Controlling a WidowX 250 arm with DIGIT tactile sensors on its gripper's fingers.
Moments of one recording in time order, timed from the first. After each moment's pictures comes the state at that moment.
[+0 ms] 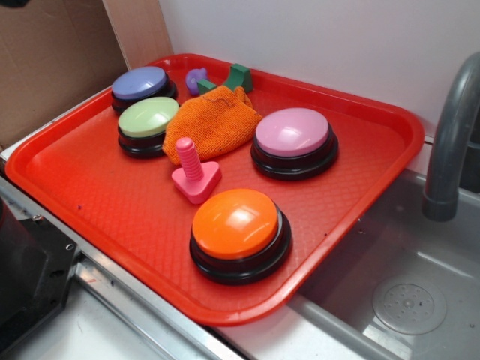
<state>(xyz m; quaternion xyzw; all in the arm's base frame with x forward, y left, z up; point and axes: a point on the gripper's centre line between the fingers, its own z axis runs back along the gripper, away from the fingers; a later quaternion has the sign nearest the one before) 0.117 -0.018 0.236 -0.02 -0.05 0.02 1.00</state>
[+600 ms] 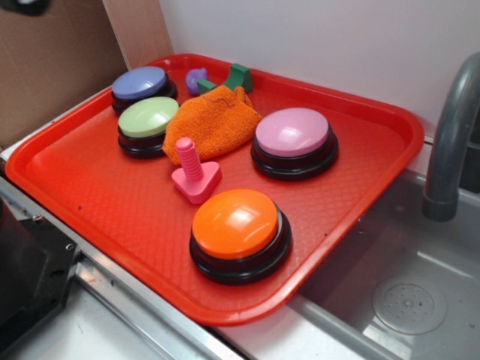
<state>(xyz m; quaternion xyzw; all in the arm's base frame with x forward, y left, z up) 0.145 -0.018 0.219 -0.01 -0.06 0.01 1.00</state>
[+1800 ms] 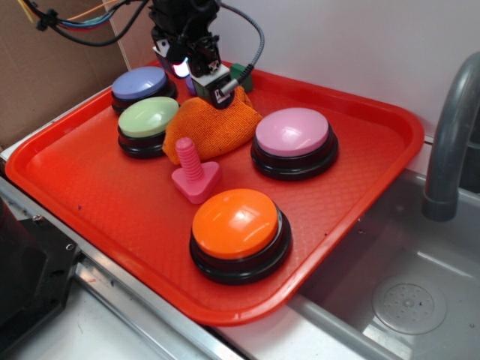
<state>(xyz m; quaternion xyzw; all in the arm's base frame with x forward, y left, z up) 0.274 0.008 0.080 0.04 -0.08 -0.06 0.99</state>
